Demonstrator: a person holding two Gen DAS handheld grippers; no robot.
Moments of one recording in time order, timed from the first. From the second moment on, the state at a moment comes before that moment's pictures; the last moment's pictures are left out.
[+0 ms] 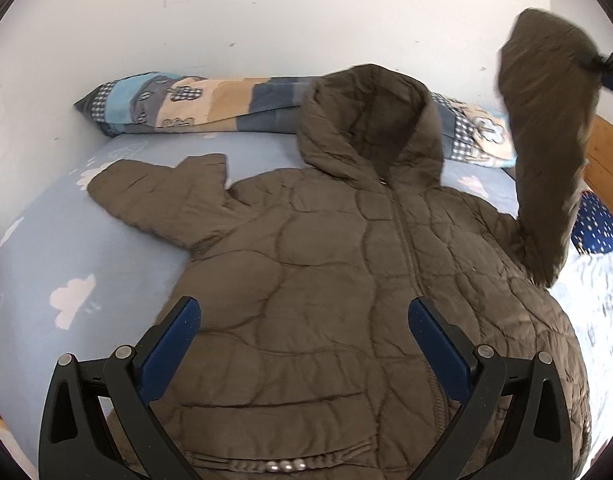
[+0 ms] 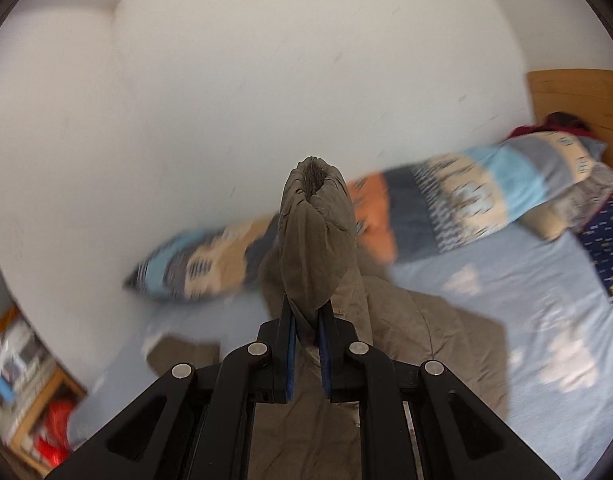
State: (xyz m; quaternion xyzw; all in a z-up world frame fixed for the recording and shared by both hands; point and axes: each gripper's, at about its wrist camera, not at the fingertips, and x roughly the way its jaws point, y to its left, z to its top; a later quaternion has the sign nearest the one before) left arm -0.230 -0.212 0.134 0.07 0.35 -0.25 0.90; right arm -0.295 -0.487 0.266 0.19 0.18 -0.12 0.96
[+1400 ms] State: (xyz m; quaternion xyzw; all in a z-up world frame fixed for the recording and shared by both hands) left arm -0.171 -0.289 0.092 0.12 0.39 -0.25 0.88; right arm -0.310 -0.602 0.095 0.27 0.39 -0.26 0.84
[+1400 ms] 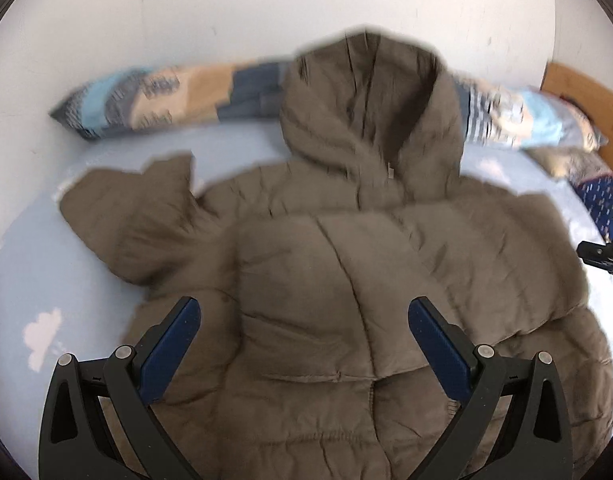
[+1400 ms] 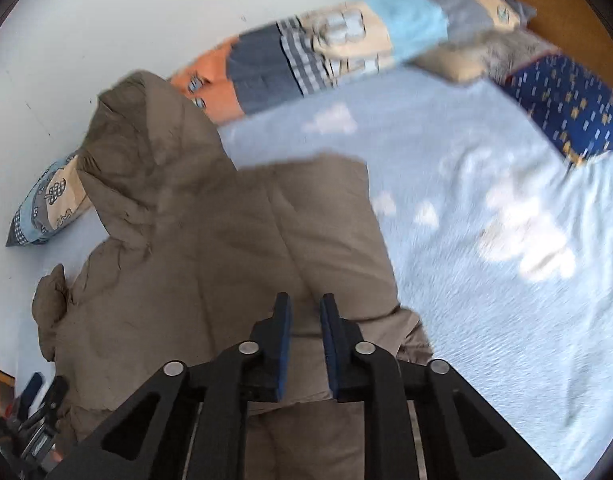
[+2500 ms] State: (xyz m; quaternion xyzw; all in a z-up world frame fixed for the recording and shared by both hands) left arm -0.151 -0.300 0.069 0.13 0.47 -0.25 0.84; right arm -0.262 -0.542 0.084 0.18 0.48 -0.23 0.83
